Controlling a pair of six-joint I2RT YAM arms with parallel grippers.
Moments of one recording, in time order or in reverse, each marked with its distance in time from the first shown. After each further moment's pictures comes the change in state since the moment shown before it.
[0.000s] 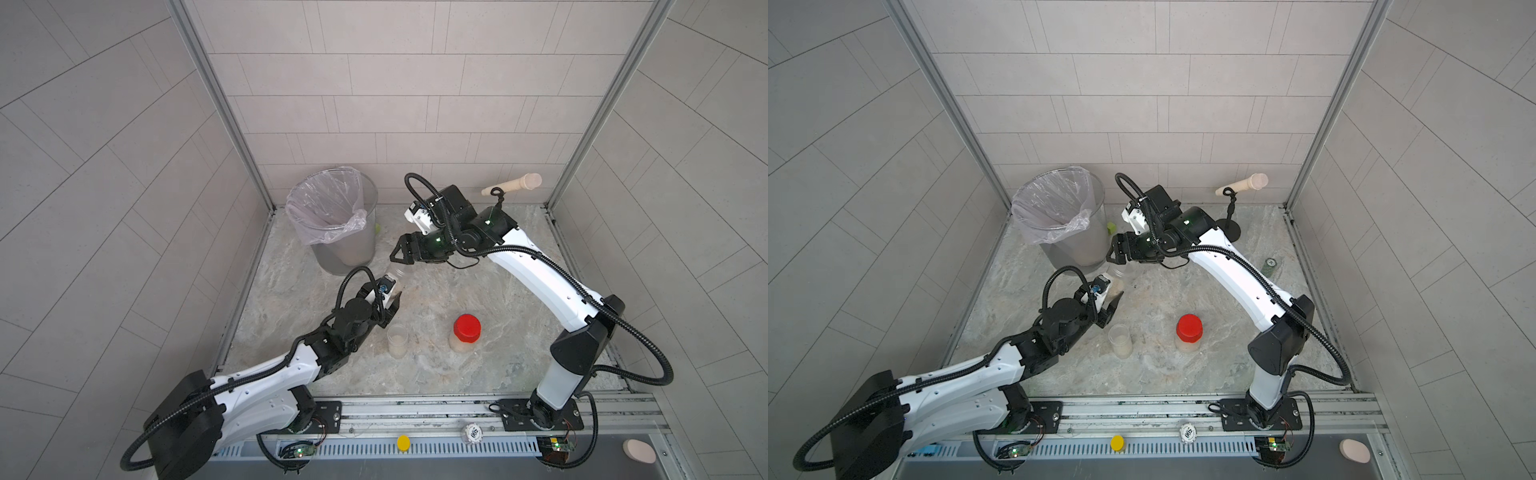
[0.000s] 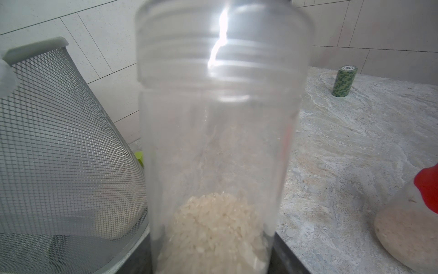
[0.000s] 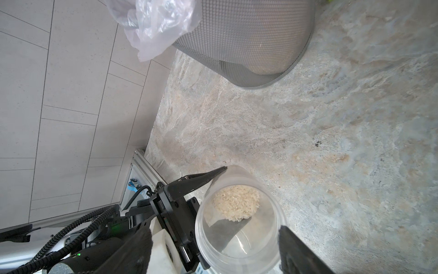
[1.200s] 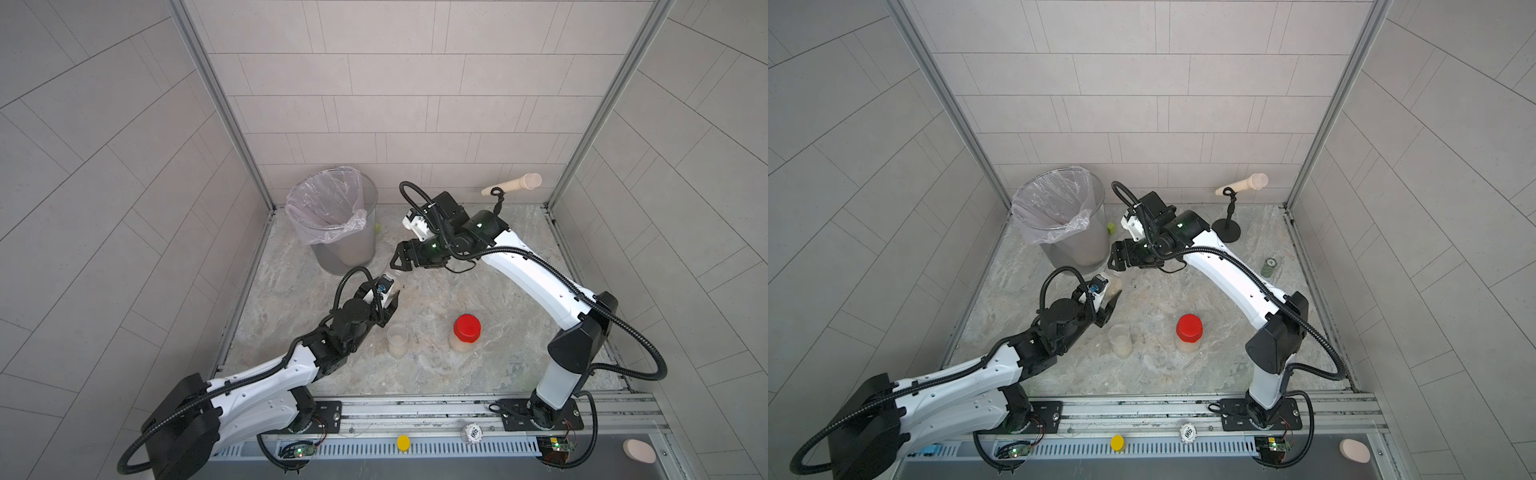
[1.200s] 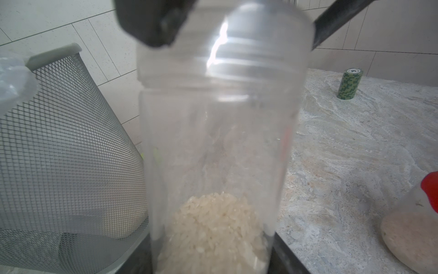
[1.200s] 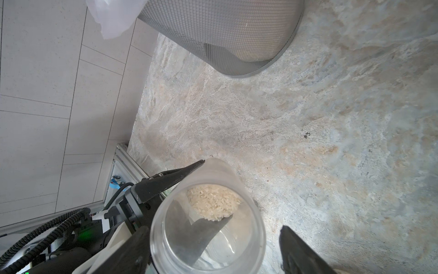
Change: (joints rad) left arm 0.000 -0.022 -0.003 -0.006 -0.018 0.008; right arm 0.024 0.016 -0.034 -0.013 0.046 -0.030
